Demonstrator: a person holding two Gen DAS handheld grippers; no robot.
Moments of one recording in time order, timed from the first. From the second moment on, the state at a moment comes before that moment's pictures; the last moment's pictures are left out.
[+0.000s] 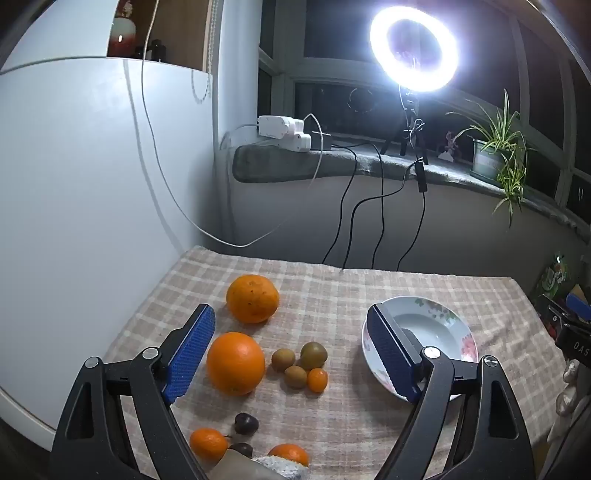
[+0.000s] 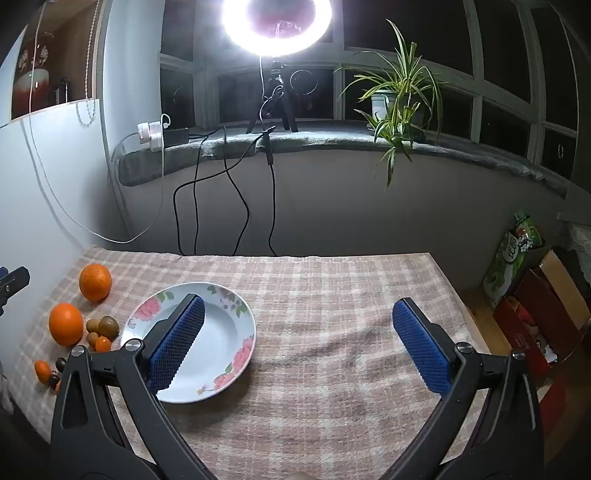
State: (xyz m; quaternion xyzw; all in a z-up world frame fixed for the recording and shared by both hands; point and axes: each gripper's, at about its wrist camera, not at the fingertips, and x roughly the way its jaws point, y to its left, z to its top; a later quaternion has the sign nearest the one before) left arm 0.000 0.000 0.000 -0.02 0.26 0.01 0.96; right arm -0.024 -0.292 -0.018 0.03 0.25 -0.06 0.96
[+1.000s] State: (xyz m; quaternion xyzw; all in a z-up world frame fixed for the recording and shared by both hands) left arm 0.002 0.002 -0.005 -0.02 0.27 0.01 0.96; right arm -0.028 -0.289 -0.016 0.04 0.26 -0.06 0.96
